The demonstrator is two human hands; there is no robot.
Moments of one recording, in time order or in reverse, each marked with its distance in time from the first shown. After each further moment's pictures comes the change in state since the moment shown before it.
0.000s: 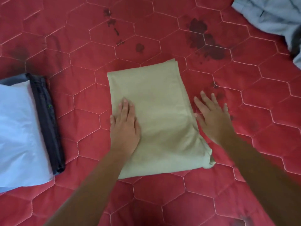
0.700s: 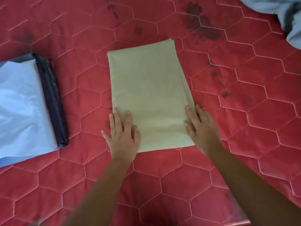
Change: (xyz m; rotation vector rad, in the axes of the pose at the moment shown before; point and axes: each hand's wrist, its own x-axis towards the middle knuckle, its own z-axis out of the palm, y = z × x) left_hand -0.097 -0.011 0.041 0.000 0.068 -0.164; right_hand -0.093 -0.010 0.061 0.204 0.085 0.019
